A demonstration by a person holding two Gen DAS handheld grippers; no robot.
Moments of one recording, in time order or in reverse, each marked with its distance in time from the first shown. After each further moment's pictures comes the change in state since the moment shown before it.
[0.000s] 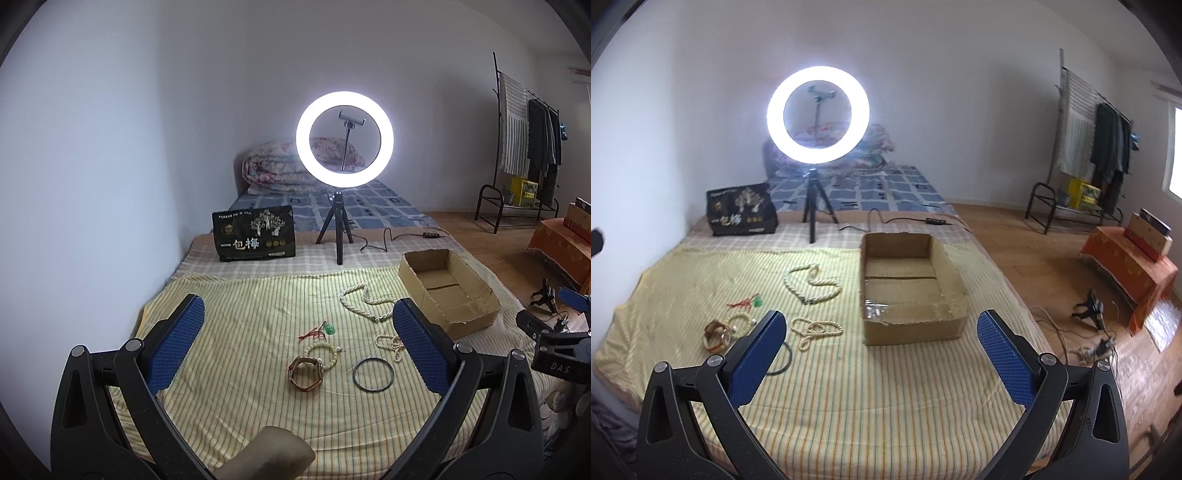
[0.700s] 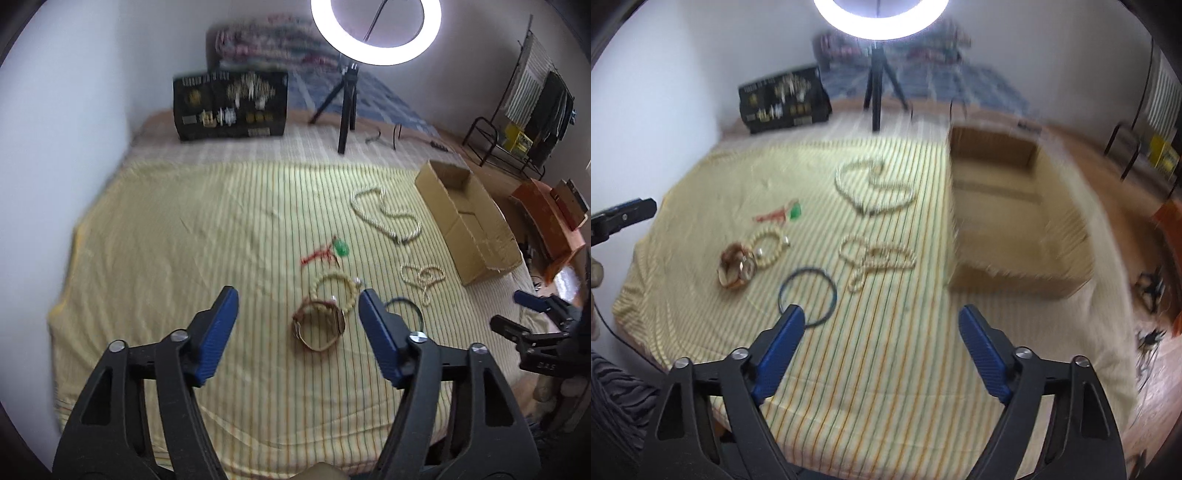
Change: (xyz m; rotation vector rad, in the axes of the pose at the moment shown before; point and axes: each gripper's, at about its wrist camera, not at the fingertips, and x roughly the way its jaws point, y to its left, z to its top) left arm 0.170 0.059 -0.033 -0.095 0.517 -0.174; right arm 0.133 0.042 -0.016 -0.058 0.480 0.259
